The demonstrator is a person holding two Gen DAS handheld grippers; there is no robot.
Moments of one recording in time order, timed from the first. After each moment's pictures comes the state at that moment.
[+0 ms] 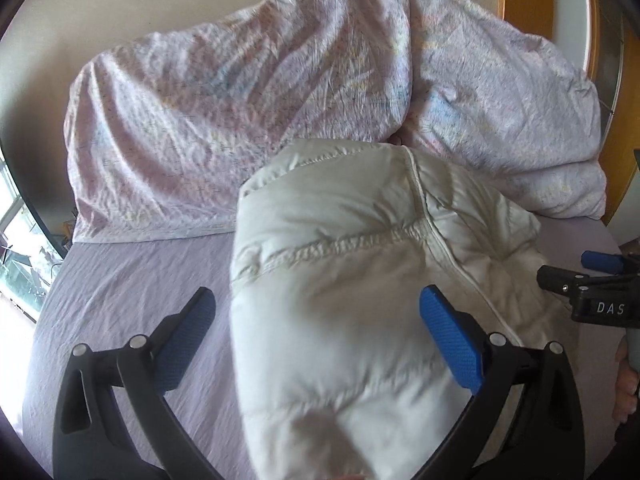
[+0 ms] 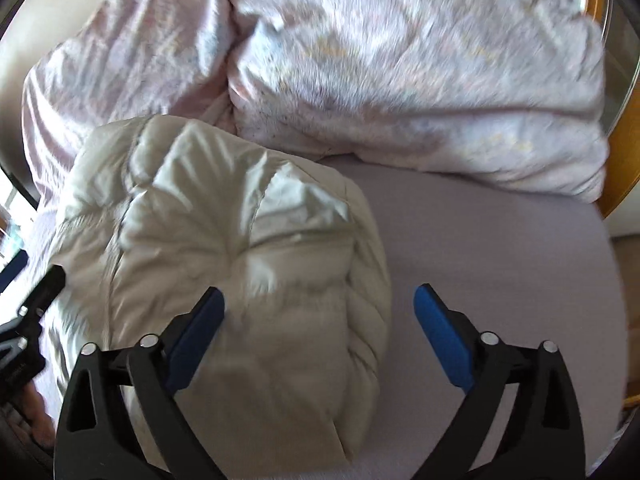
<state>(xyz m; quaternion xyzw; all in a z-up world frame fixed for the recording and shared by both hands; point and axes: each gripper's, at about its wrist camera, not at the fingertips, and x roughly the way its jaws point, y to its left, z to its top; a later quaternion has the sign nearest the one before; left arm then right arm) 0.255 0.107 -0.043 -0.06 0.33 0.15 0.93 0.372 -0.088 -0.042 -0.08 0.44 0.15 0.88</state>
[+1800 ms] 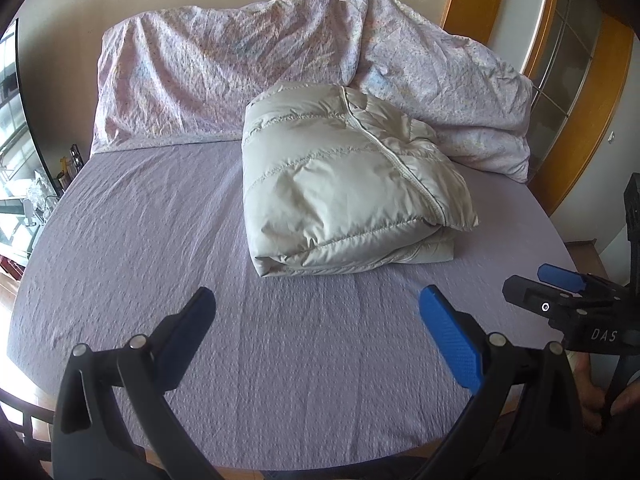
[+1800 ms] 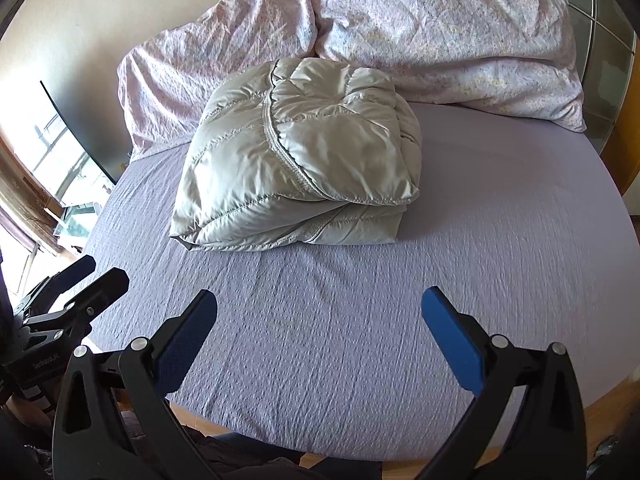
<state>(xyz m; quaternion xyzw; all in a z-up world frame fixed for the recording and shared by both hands) 0.066 0.050 -0.037 -0.13 0.36 0.09 0.92 0.165 -0.140 -0.036 -0.02 0.44 0.23 0.87</state>
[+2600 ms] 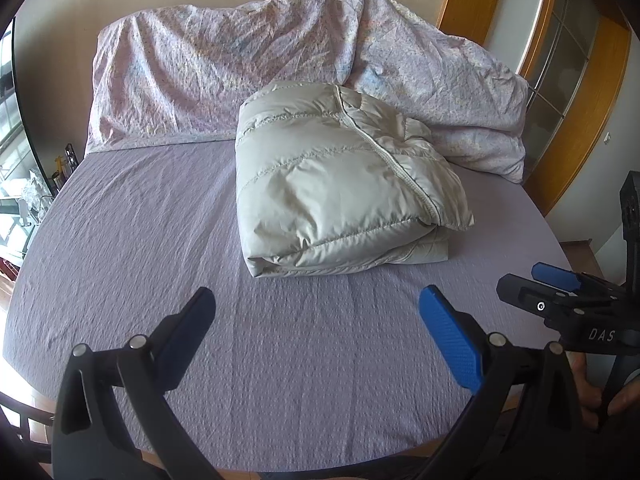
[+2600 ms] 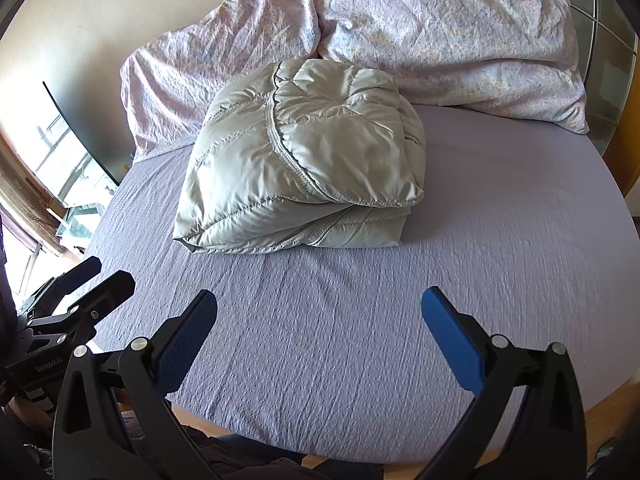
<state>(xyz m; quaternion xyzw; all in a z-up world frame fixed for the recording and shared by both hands) 0.067 0.048 -0.038 -0.13 0.36 0.08 0.92 0.165 -0.139 -0.036 -0.02 0.44 0.24 0.87</state>
